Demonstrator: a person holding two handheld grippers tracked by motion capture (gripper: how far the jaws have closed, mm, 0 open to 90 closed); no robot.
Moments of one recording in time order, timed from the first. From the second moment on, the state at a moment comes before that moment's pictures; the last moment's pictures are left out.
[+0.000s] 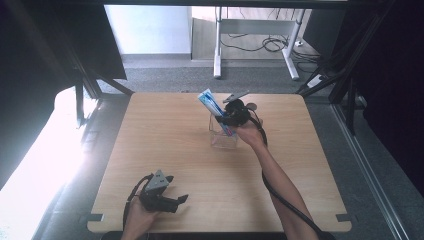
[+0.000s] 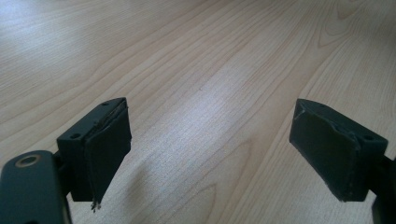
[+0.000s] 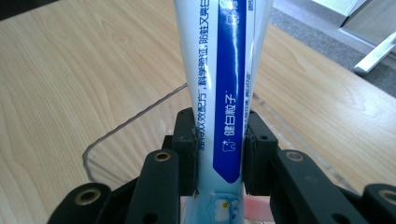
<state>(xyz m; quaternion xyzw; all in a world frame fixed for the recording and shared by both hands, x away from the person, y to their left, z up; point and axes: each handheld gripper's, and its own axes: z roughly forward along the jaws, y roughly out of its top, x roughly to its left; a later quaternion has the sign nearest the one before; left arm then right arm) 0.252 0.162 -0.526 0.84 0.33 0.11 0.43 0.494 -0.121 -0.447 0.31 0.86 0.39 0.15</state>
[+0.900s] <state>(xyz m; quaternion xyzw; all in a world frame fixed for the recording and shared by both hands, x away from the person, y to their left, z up) 0.252 0.160 -0.527 0.84 0.33 0.11 0.42 0.487 -0.124 -0.447 0.30 0.86 0.39 0.13</state>
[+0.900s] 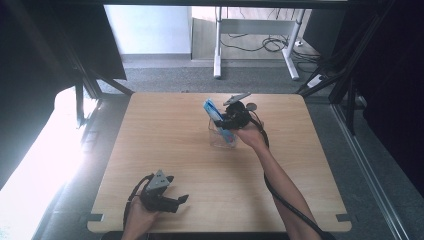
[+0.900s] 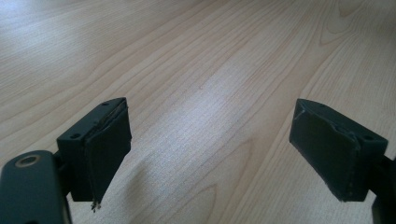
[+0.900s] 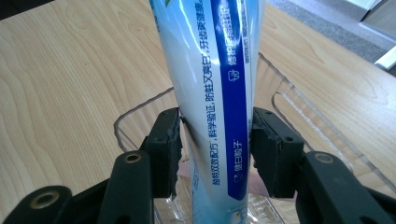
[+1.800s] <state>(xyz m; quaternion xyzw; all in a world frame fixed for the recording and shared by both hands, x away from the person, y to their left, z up) 0.252 0.161 -0.526 0.84 0.33 0.11 0.43 0.464 -0.142 -0.429 0.29 0.86 0.40 0.11</state>
